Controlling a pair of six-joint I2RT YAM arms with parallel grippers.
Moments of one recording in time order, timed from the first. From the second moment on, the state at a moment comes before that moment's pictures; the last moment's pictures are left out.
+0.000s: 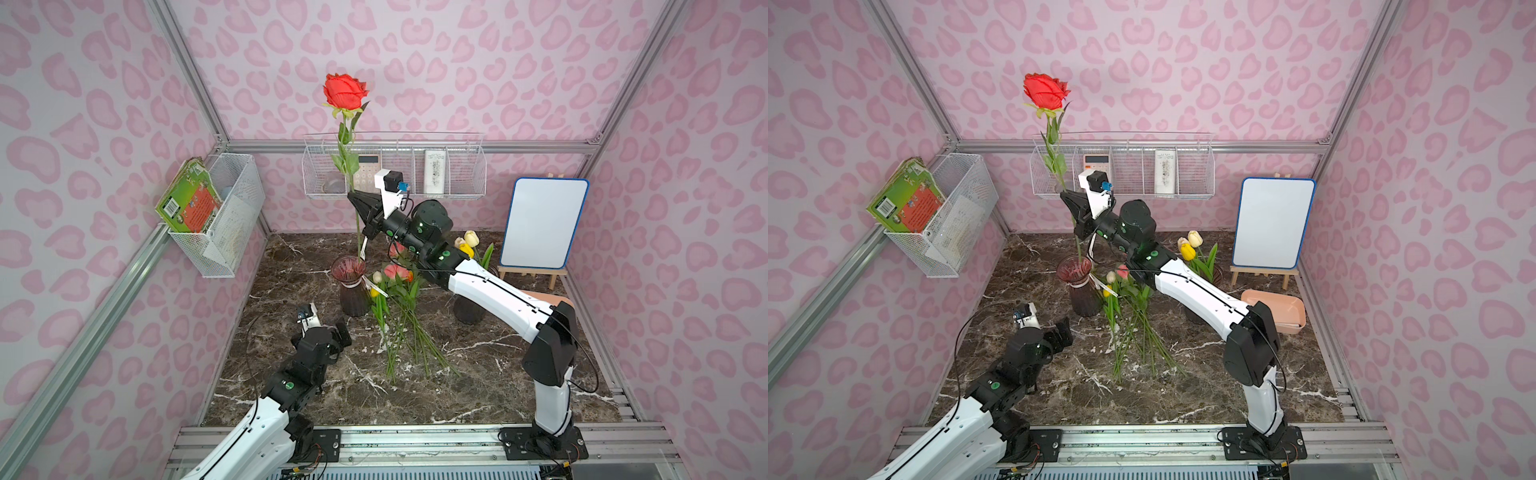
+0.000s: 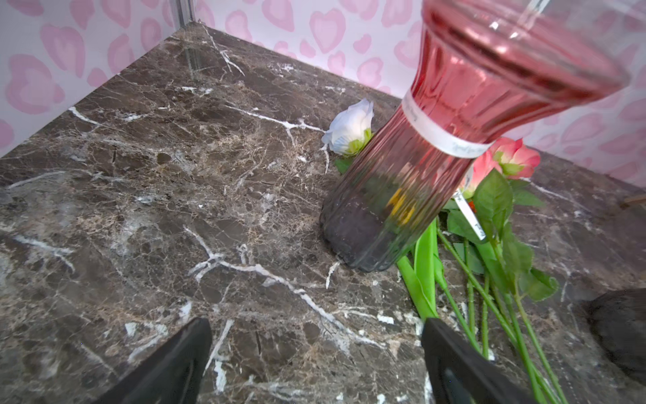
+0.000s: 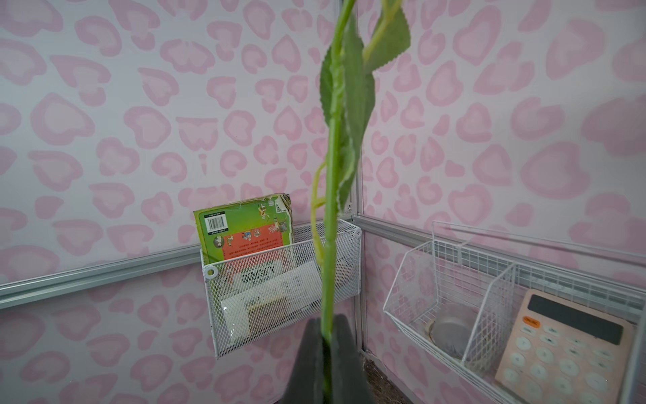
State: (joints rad) left arm -0.49 0.63 0.34 -0.21 -0.46 -0.58; right arm 0.84 1.99 1.93 0.41 -0.24 0.14
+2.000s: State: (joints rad) left arm -0.49 0.59 0.35 -0.22 -0.38 -0.53; right arm 0.80 2.04 1.13 0.76 -0.49 0.40
